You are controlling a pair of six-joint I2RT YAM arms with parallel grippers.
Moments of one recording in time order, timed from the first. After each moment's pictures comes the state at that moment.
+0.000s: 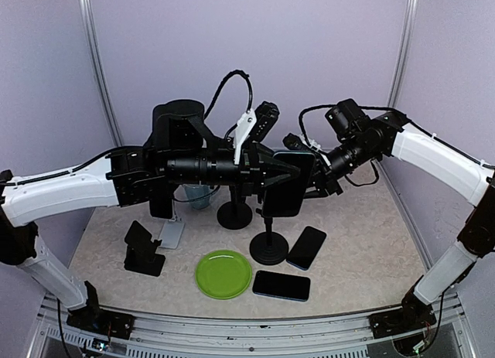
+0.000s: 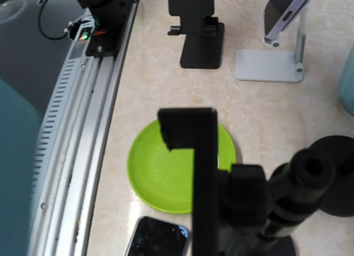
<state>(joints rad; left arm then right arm) -1.12 1.50 1.41 -0.01 0.33 0.06 0.62 1.56 1.53 -0.95 -0.88 -0.69</state>
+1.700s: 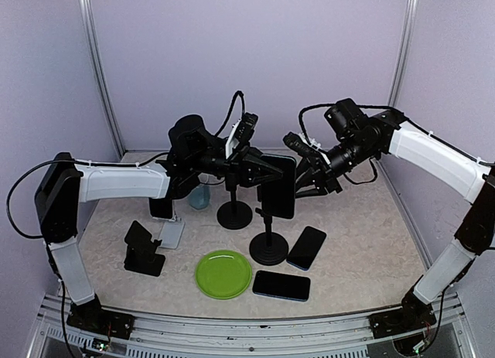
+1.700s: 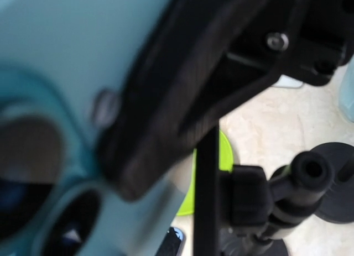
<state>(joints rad) -0.79 1.84 1.32 0.73 1.12 -0.25 0.61 1.59 1.55 -0.97 -0.90 -0.75</state>
